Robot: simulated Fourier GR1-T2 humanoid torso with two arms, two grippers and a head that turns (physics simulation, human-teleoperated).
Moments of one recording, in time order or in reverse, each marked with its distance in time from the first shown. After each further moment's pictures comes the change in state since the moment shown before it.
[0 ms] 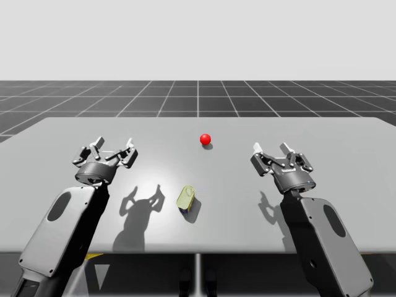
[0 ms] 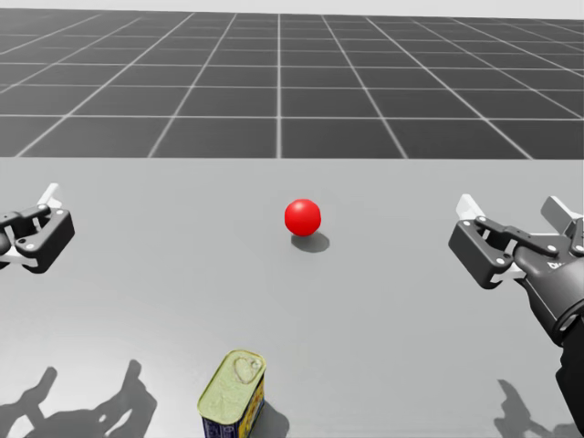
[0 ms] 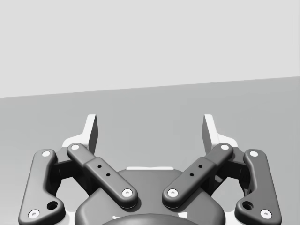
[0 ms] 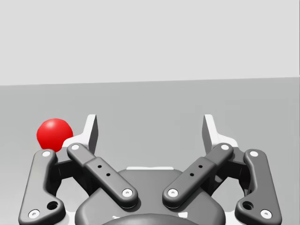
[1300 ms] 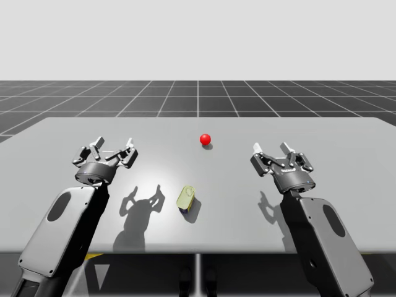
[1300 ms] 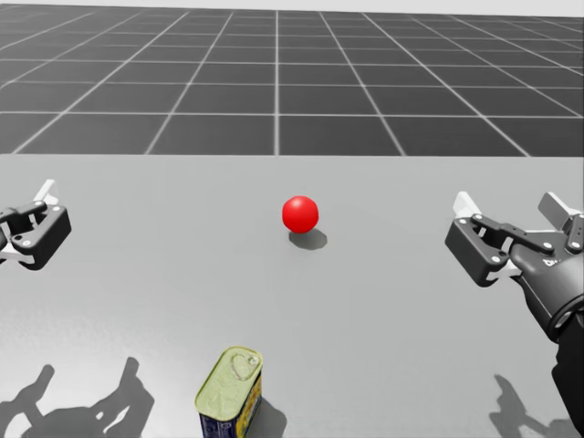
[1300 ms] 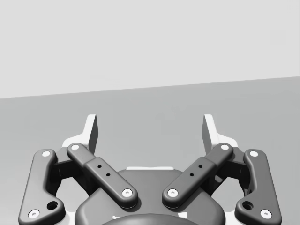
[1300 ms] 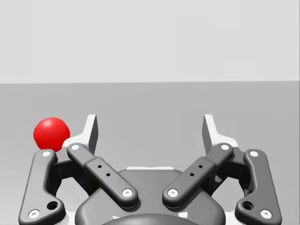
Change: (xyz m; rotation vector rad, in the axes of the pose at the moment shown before) left arm 0.000 0.000 0.000 0.001 -0.001 -0.003; right arm -0.001 0.000 0.000 -0.002 -0.004 0.022
